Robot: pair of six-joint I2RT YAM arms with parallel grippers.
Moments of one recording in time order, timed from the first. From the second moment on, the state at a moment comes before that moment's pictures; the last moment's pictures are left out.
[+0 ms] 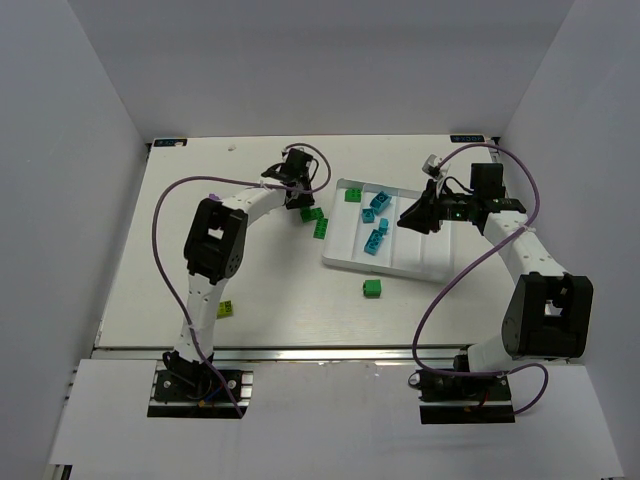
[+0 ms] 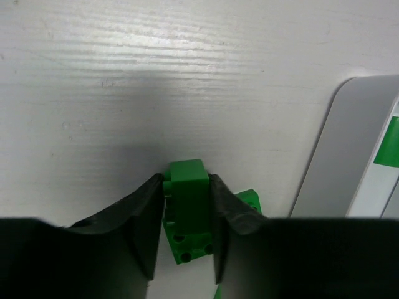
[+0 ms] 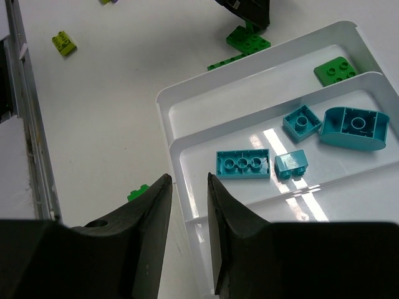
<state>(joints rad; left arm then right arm) -0.46 2.30 1.79 -0.40 -0.16 -0.51 0.01 1.47 1.08 -0.43 -1.12 -0.51</state>
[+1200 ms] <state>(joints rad) -0.63 2.23 1.83 -0.34 0.04 -0.49 0.01 1.45 1.06 -0.53 -1.06 -0.59</state>
